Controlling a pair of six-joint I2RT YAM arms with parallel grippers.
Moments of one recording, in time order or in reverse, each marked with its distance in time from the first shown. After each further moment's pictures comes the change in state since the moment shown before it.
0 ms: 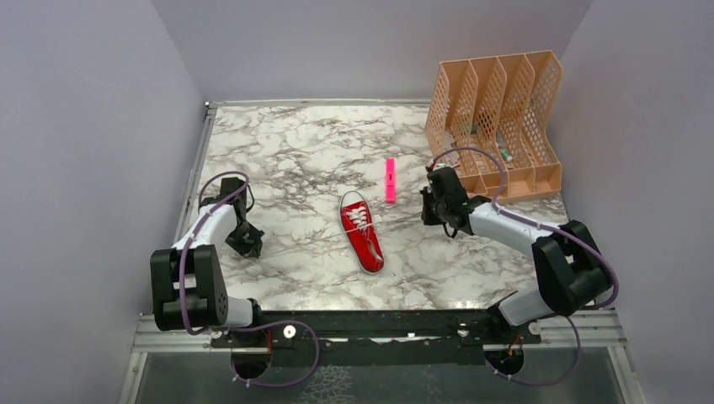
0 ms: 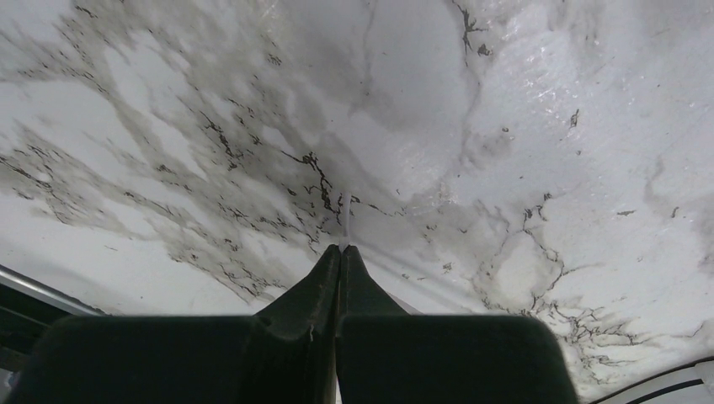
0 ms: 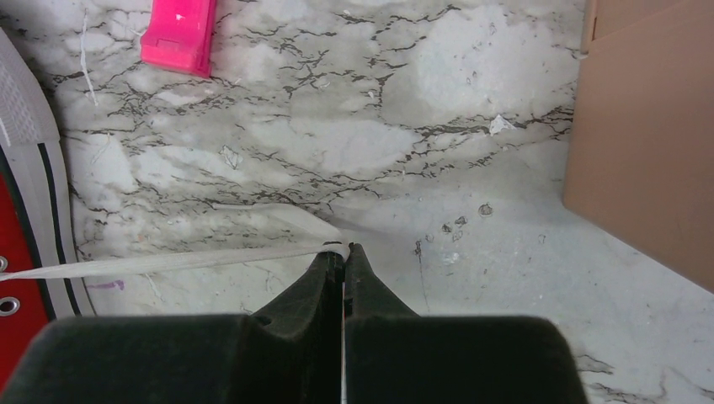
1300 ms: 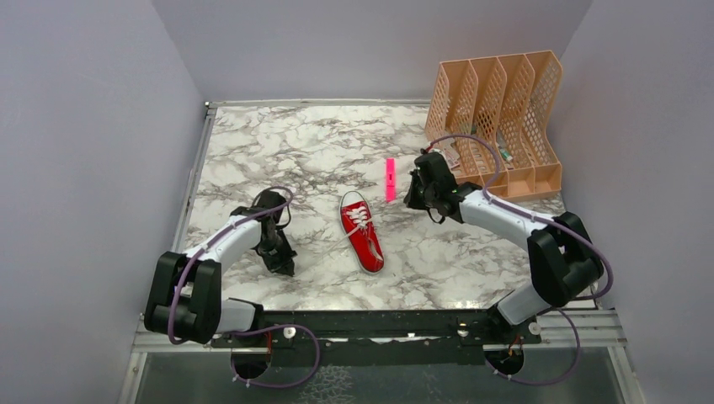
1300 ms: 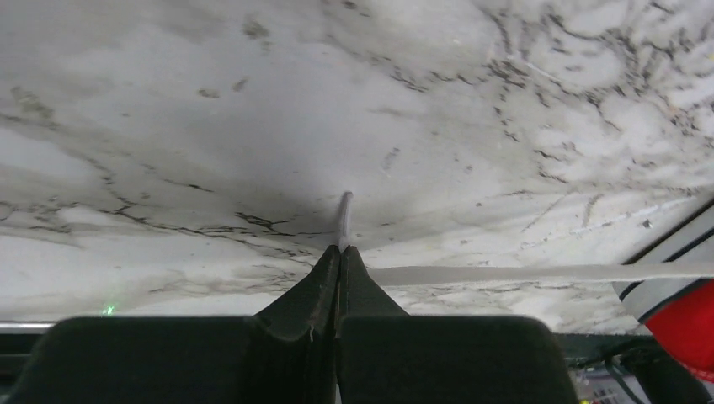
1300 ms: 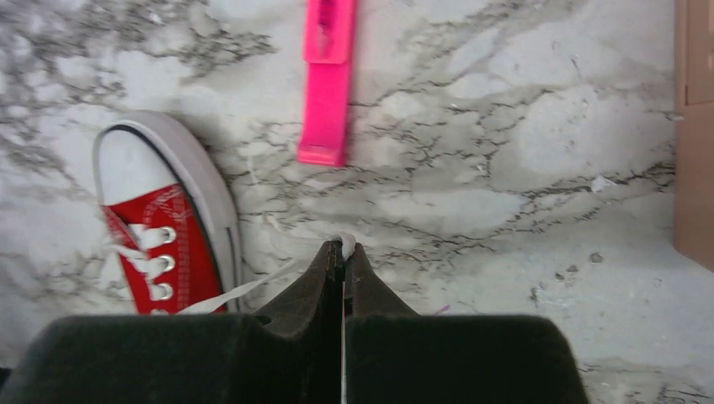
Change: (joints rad) left arm -0.341 -0.057 -0.109 0.022 0.298 0.109; right arm 0.066 0.042 0.174 0.019 -0.016 0.249
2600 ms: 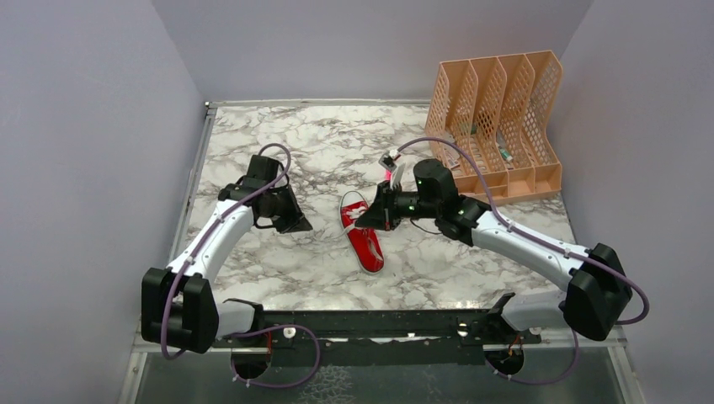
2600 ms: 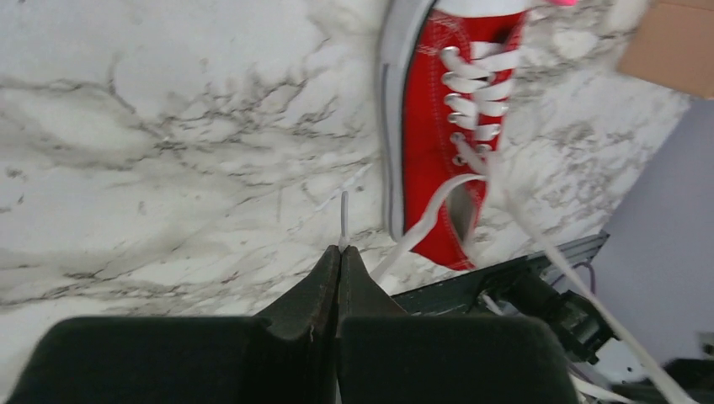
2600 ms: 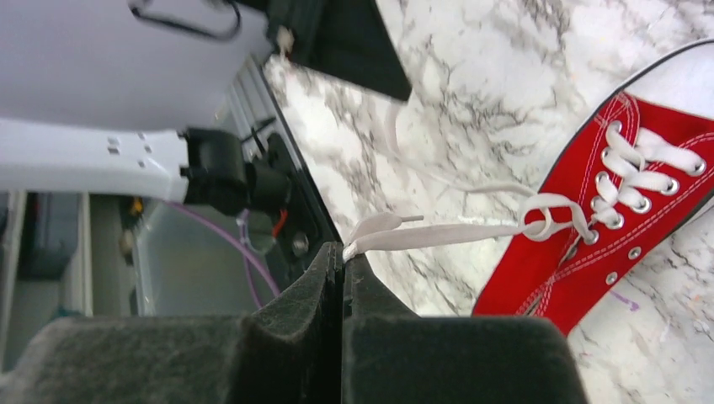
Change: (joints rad) left arm 0.023 -0.059 0.303 0.074 0.223 0.016; right arm 0.220 -0.203 -0.027 0.134 -0.664 -0.068
